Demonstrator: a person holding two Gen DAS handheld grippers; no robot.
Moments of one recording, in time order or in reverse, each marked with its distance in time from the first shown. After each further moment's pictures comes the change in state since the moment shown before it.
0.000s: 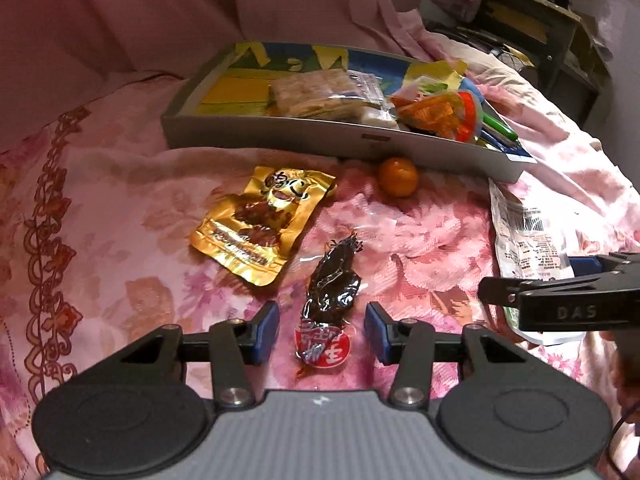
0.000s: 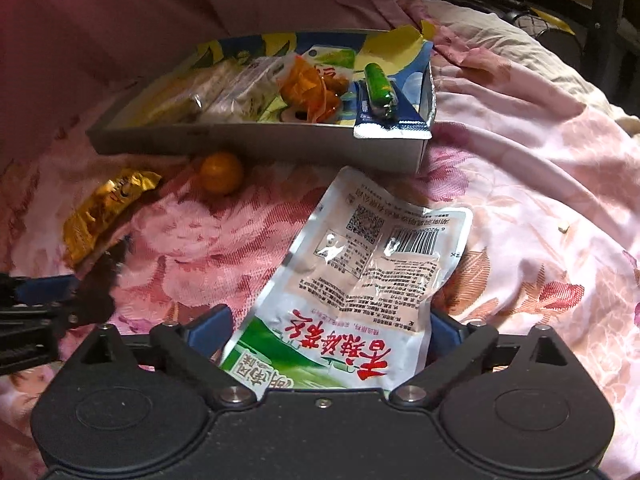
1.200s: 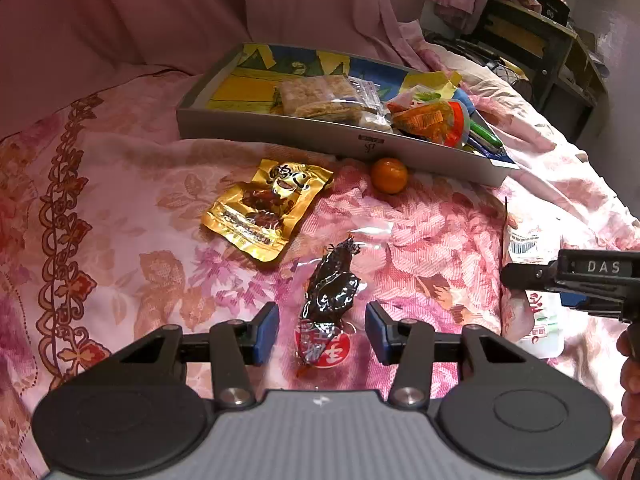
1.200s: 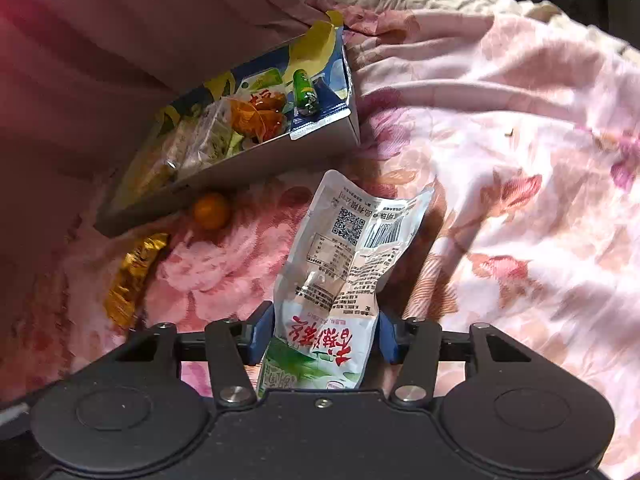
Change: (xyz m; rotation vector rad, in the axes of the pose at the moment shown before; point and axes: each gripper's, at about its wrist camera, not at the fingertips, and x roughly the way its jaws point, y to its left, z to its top) left arm -0.023 0.003 -0.011 -0.047 -0.010 -0.032; right arm -0.036 -0.035 -0.020 0.408 -0.010 0.120
